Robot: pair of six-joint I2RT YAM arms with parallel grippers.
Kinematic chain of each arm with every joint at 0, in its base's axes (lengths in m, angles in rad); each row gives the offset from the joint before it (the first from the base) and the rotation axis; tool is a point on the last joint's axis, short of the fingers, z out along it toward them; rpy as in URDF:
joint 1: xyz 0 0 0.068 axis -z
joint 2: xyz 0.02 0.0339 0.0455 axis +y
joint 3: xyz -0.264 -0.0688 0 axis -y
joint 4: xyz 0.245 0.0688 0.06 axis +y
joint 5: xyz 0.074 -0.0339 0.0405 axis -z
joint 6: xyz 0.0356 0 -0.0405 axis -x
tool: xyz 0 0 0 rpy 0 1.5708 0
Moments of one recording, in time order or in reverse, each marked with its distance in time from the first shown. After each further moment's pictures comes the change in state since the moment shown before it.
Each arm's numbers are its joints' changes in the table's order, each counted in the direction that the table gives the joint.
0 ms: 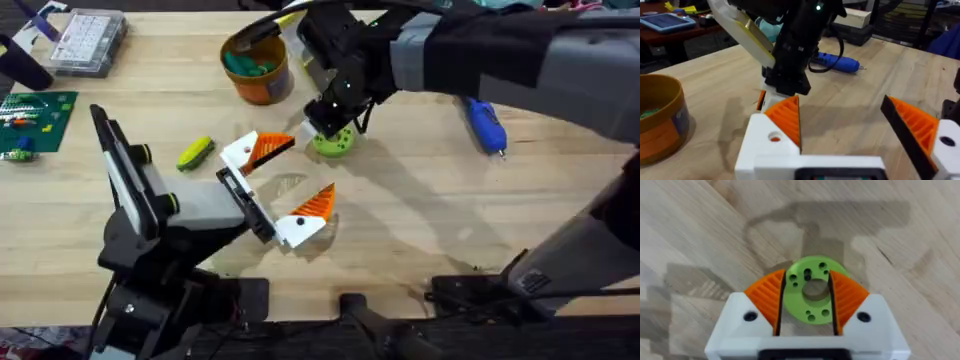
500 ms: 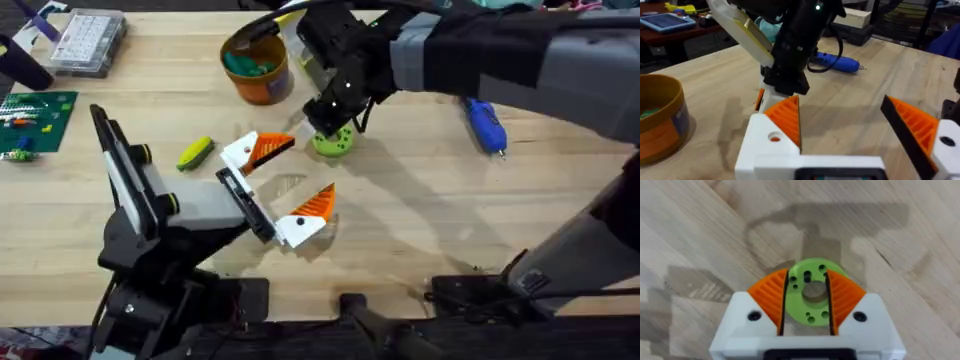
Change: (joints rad) left arm 0.000 0.000 0.000 0.000 0.000 0.000; right arm 0.000 0.000 0.000 -0.014 0.000 0.000
